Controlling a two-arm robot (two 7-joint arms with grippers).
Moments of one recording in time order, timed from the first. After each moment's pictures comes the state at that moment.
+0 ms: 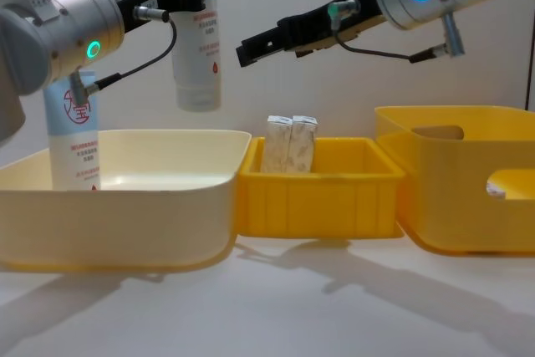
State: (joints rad) left arm -0.58 0.15 0.25 -1.30 -0.22 -0.12 -0.28; right arm 0.79 0.11 -0.44 -1.31 0.14 0.69 0.49
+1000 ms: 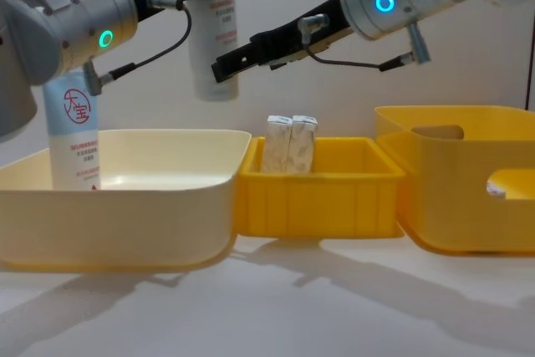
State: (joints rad) left arm -0.59 0.15 0.27 -1.31 -0.23 -0.13 -0.31; right arm 0.87 0.08 -0.51 -1.17 0.13 0.65 0.51
